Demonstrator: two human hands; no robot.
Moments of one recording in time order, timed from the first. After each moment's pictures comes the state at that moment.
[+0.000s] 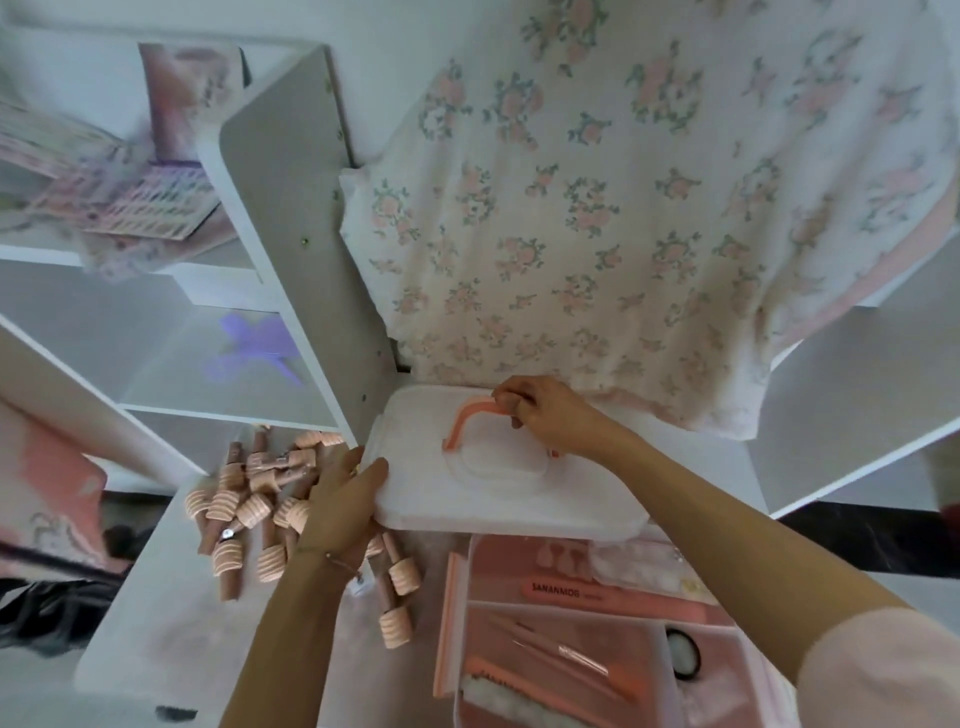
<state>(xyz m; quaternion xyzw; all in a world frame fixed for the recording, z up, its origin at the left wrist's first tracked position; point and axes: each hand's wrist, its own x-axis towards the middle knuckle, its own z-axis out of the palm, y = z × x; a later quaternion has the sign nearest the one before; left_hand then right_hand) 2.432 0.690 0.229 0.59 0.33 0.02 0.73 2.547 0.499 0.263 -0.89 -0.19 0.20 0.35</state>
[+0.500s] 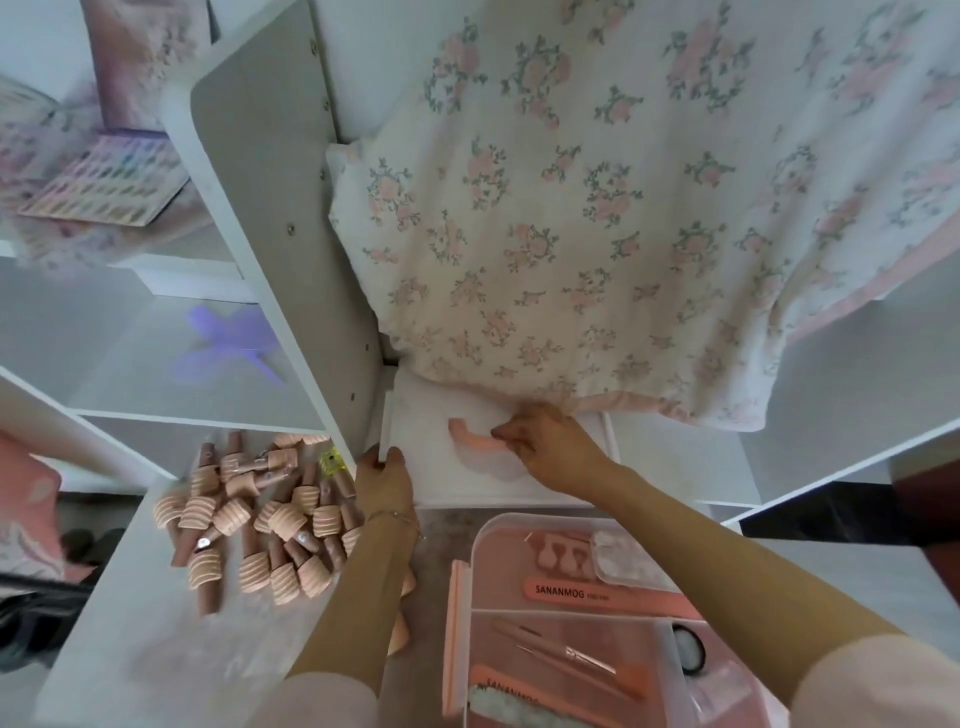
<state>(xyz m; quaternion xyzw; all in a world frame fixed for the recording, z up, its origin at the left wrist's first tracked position) 2.485 0.669 0.173 0.57 0.45 0.06 0.69 2.537 0.494 0.211 -0.94 -0.24 0.16 0.16</state>
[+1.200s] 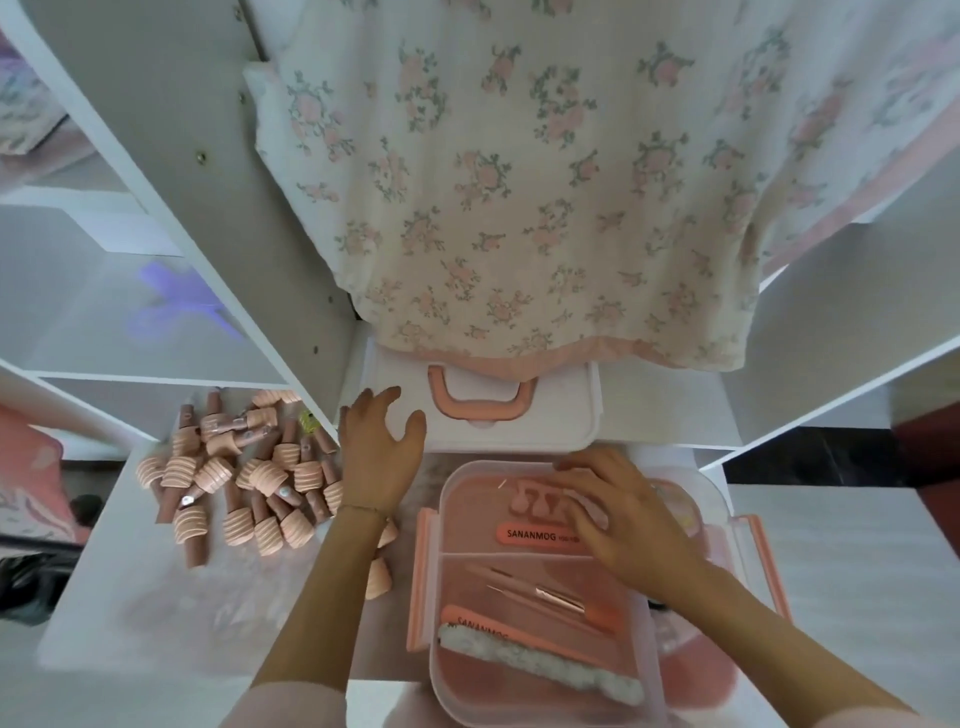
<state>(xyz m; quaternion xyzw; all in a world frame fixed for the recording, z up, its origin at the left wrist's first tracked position) 2.451 0.648 0.207 0.86 0.22 0.01 0.47 2.423 0.414 0.216 -0.92 -0.26 -0.01 0.30</state>
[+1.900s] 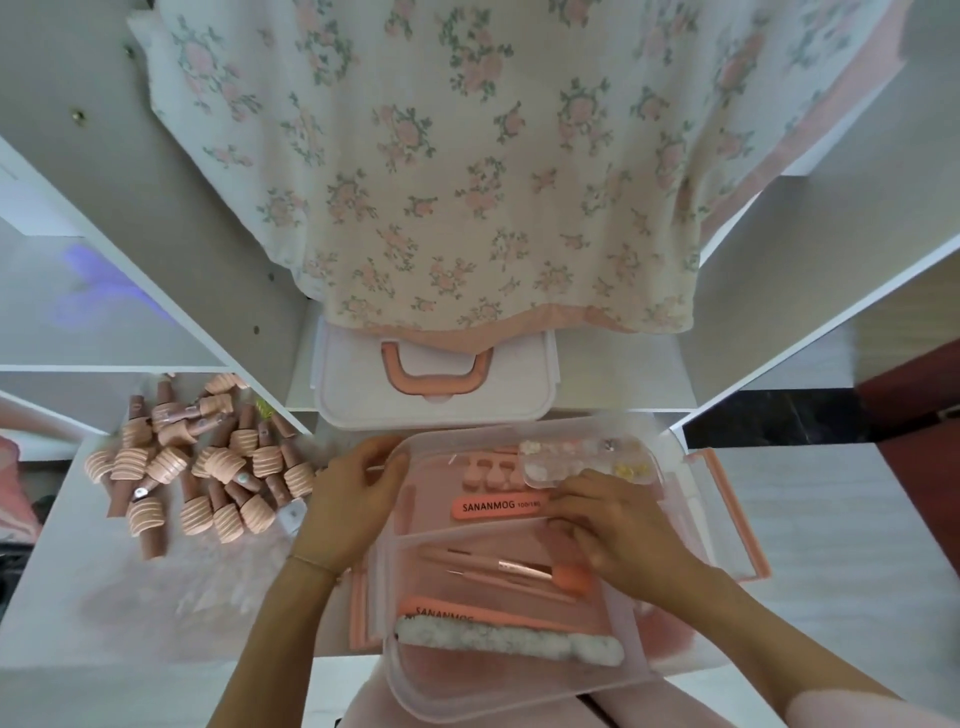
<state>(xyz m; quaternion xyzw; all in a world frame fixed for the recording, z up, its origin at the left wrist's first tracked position) 2.398 0.627 0.213 0.87 0.12 -0.06 0.48 2.393 0.377 0.213 -0.92 -0.29 0.05 0.25</state>
